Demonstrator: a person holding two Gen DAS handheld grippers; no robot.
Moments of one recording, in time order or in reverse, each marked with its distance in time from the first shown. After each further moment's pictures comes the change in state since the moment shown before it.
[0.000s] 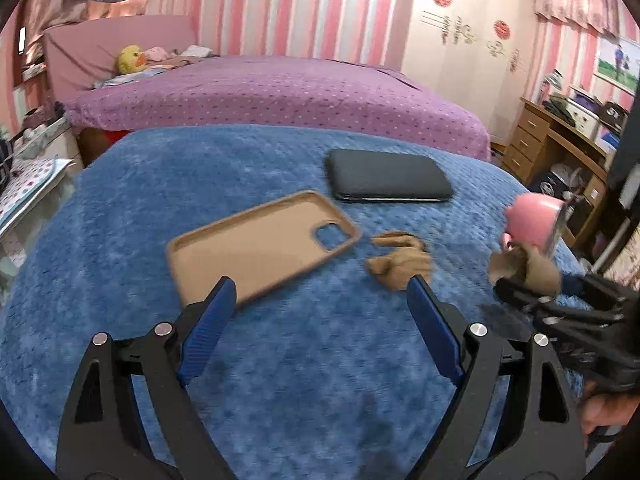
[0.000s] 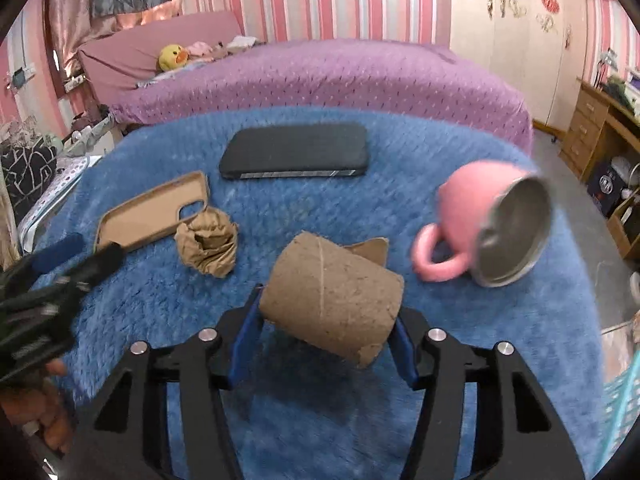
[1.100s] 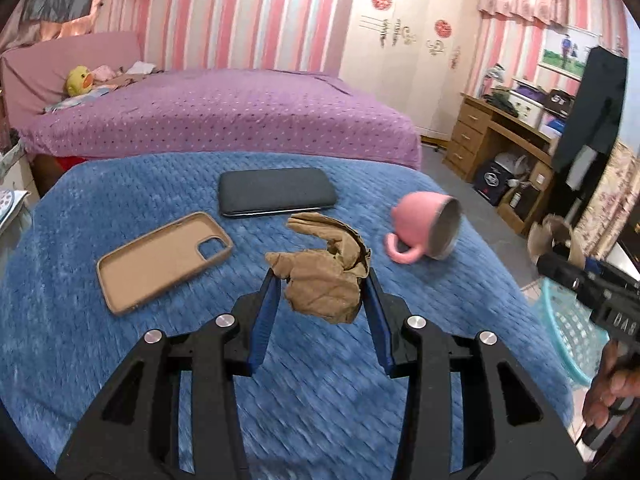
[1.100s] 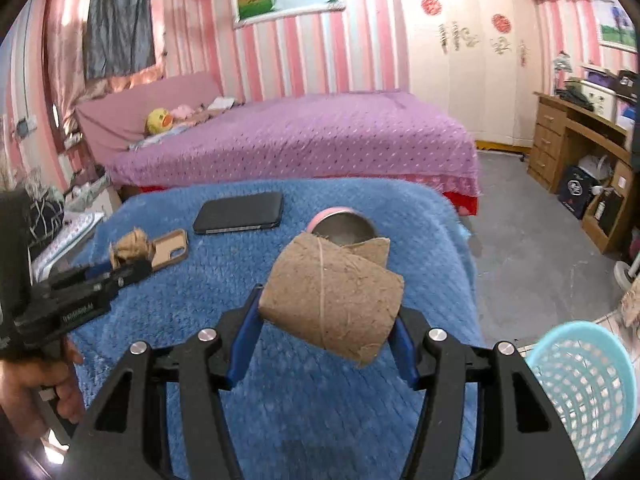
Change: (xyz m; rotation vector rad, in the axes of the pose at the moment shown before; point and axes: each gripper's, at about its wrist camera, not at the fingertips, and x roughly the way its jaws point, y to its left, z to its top) left arm -0.057 -0.082 0.000 0.086 -0.038 -0.186; right arm -0.139 -0.091 -0.029 0.090 -0.213 -0.051
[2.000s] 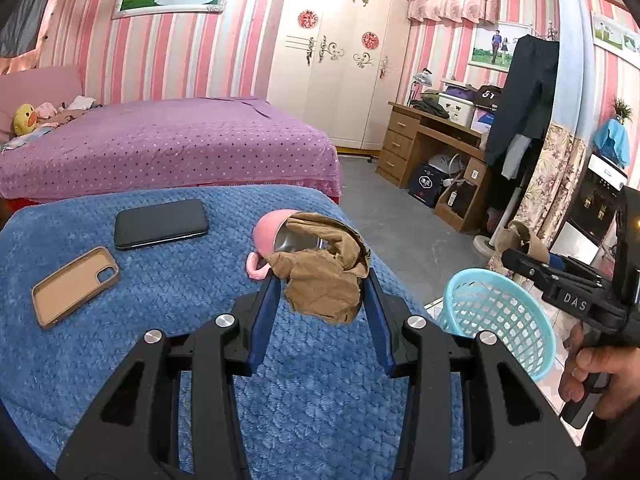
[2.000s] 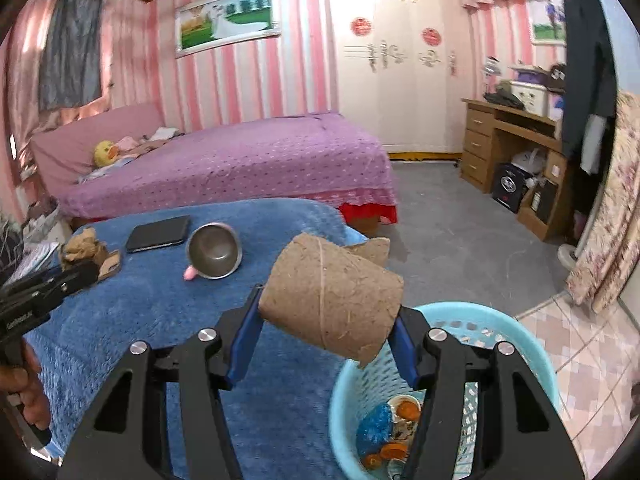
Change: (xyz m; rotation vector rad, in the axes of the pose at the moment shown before) left arm -0.032 -0.107 -0.007 0.099 -0.076 -0.199; right arm -0.070 -0.113 -0.014 0.098 -0.060 -0.209
